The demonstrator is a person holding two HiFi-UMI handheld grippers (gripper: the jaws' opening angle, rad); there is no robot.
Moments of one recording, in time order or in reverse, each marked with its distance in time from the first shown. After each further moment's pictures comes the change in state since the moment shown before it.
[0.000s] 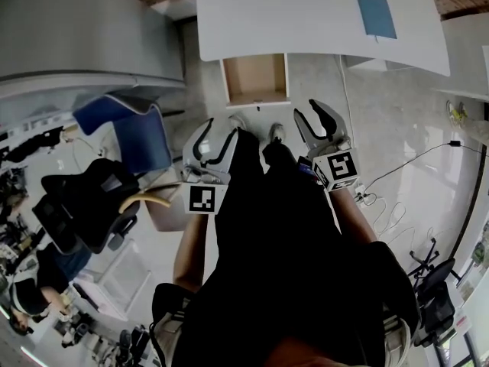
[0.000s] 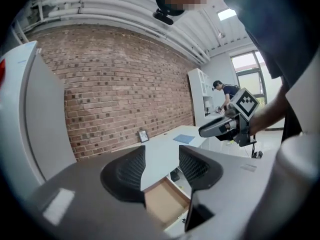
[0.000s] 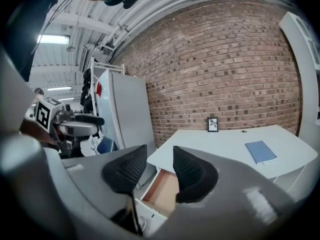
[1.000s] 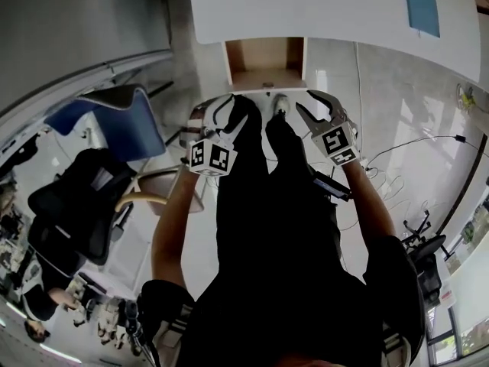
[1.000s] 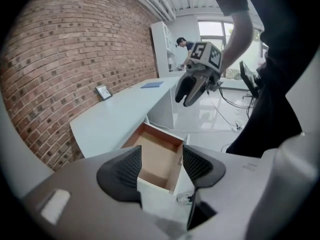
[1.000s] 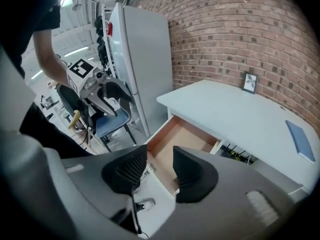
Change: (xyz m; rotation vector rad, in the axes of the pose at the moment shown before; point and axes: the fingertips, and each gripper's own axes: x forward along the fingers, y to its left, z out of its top) left arm 0.095 -0.007 -0.254 0.235 0.391 -0.417; right arm 0.120 -0.007 -0.205 -0.230 0.516 0.230
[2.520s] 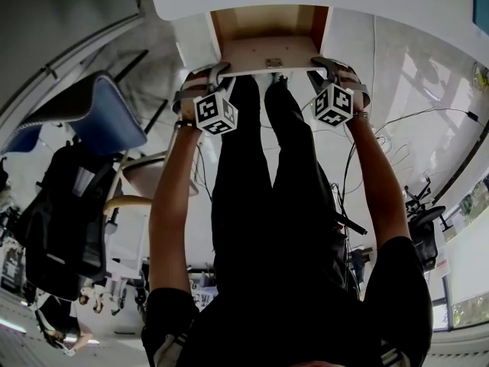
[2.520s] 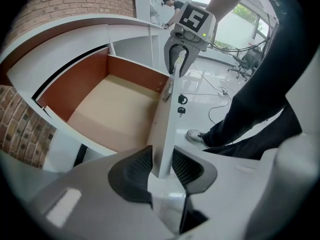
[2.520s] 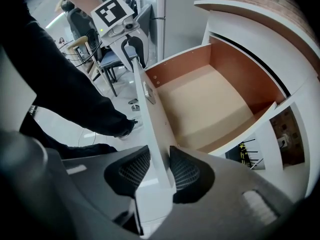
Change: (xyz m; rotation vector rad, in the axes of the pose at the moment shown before) left arm 0.165 -0.060 -0.203 0.107 0.341 -0.249; right arm 0.160 -0.014 -0.203 -0.390 0.480 0.085
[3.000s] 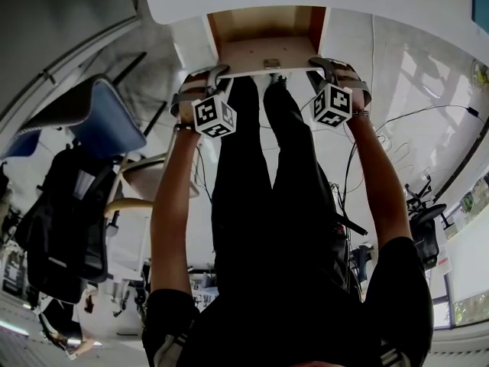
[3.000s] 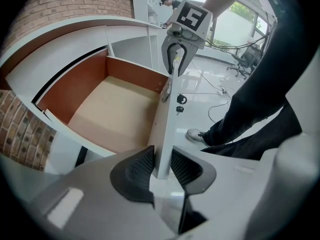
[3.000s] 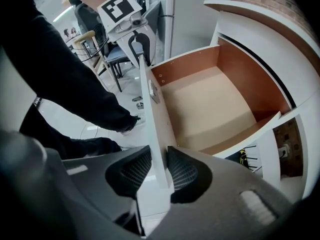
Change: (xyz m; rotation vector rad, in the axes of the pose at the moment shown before) left arm -0.003 0.002 0.001 0.020 0.006 0.009; right arm -0.004 0.001 0.003 -0.082 0.031 0.026
